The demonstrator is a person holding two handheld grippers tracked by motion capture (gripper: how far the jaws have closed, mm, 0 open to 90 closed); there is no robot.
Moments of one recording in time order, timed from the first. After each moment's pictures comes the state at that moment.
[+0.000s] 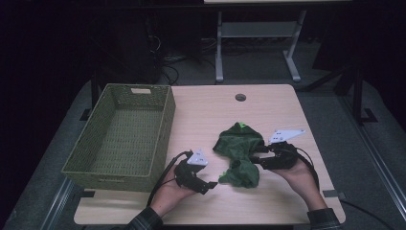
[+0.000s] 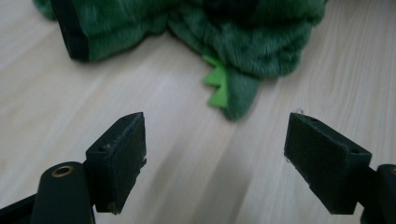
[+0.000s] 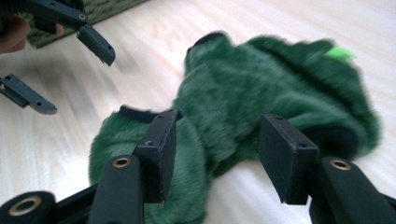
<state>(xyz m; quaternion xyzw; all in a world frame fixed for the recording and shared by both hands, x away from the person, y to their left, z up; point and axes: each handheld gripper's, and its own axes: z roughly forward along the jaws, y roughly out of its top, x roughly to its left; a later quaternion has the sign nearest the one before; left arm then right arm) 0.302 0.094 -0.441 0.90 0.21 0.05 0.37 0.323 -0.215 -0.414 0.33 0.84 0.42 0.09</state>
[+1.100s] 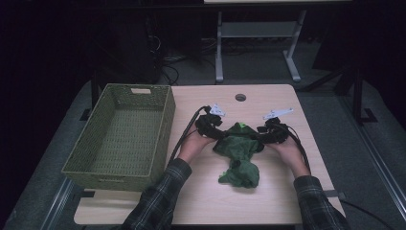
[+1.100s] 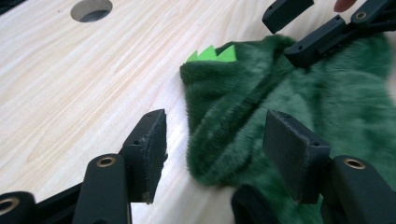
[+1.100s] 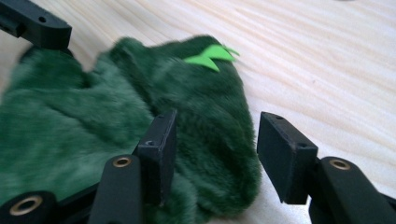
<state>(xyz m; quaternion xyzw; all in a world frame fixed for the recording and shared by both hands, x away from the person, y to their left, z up) 0.447 0.041 -0.432 0.89 0.24 0.10 0.38 0.426 -0.224 -0.457 0.41 0.83 0.37 0.11</state>
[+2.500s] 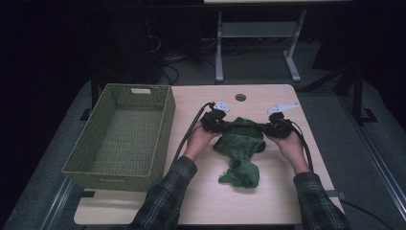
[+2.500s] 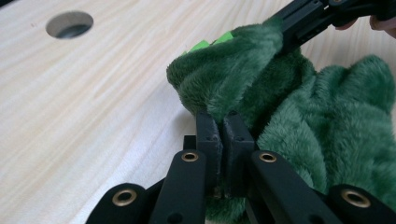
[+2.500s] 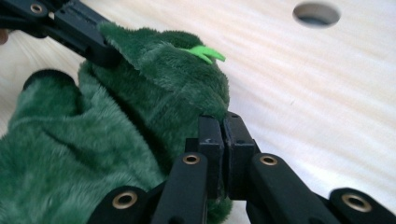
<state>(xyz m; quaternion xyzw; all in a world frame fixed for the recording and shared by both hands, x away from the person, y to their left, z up) 0.458 0.027 -0.423 0.88 0.24 0.07 0.41 0.429 -0.231 -0.434 0.41 0.81 0.40 0.13</state>
